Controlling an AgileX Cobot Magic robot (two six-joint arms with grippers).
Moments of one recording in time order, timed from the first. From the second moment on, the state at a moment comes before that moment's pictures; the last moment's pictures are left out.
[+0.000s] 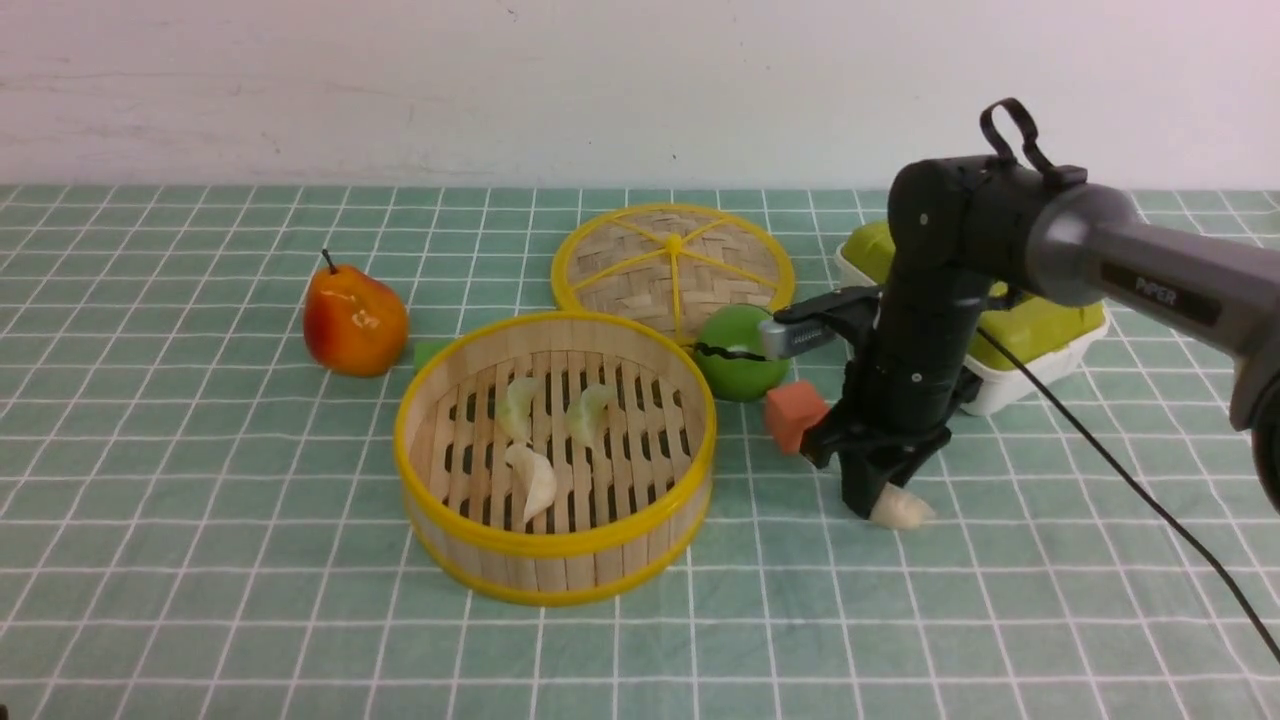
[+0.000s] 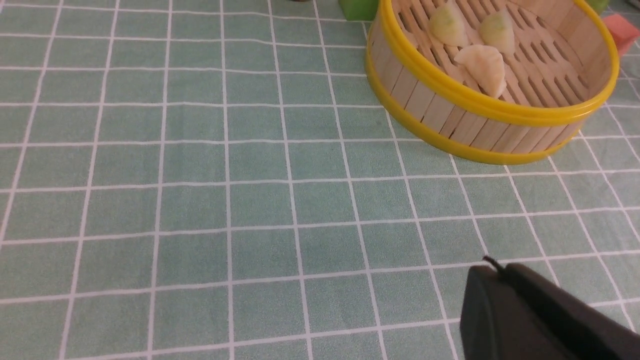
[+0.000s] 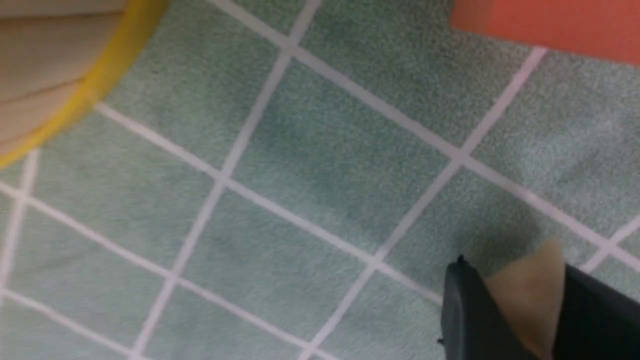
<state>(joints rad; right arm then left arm) 0.30 2.26 -1.89 0.17 1.22 -0.23 -0.39 0.28 -0.44 0.18 0.76 -0.40</state>
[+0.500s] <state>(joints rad) 0.50 2.17 -1.96 0.62 1.08 -0.25 -0.39 0.28 -0.44 0.18 0.76 -0.41</state>
